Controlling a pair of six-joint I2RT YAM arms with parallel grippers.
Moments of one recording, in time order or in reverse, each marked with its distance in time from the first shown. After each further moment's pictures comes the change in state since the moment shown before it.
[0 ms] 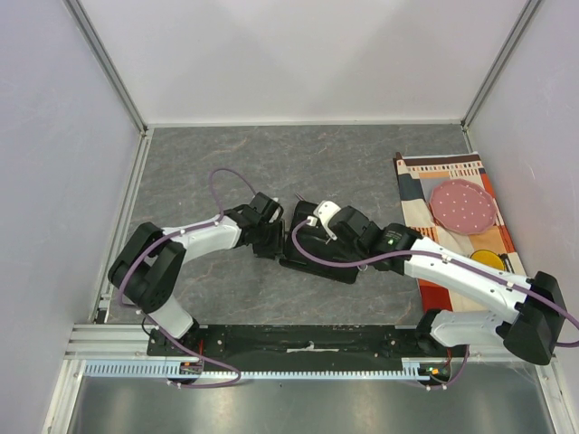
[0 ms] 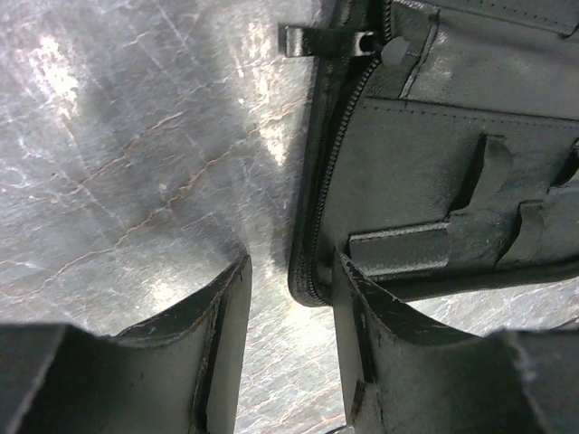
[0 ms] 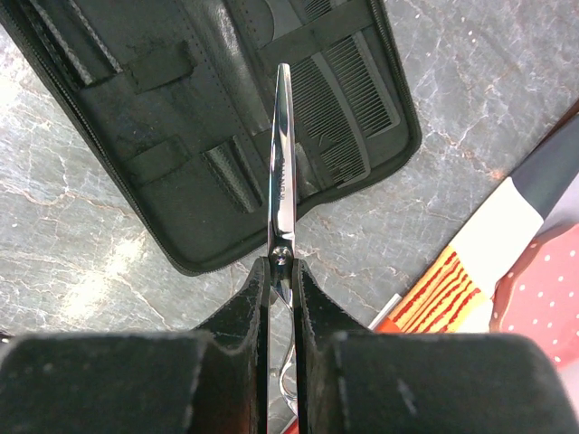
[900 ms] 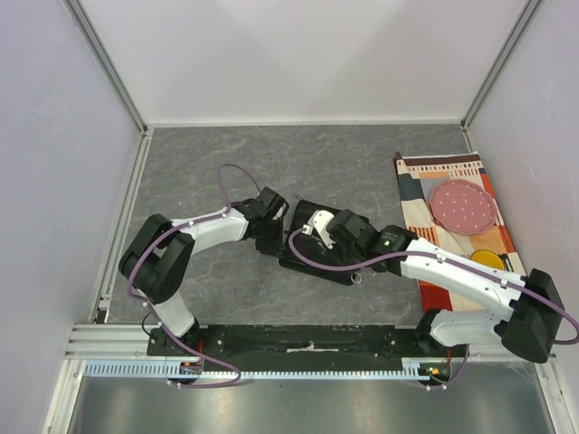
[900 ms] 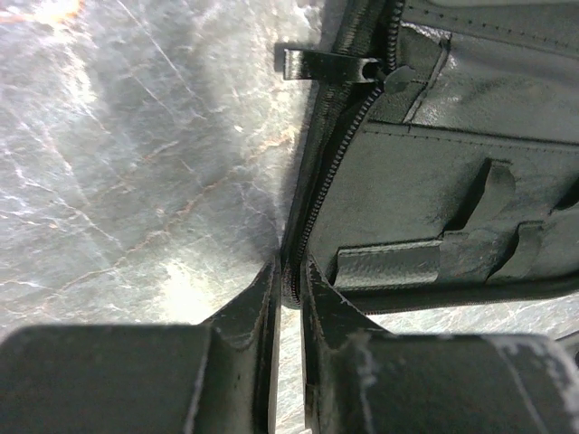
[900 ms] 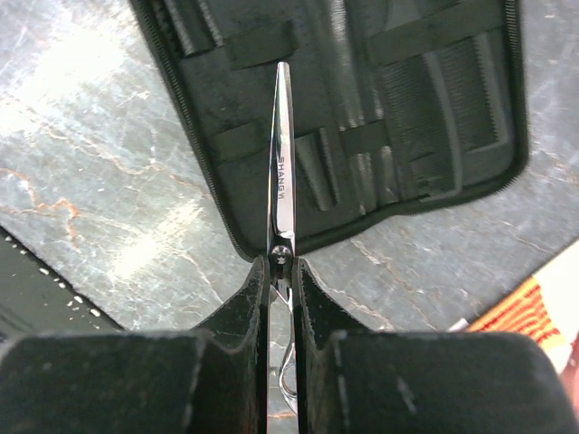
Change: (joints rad) left arm -0.009 0.094 0.114 -0.094 -0.032 0.017; right arm 0.002 -0.002 -0.041 0.014 -0.176 0.013
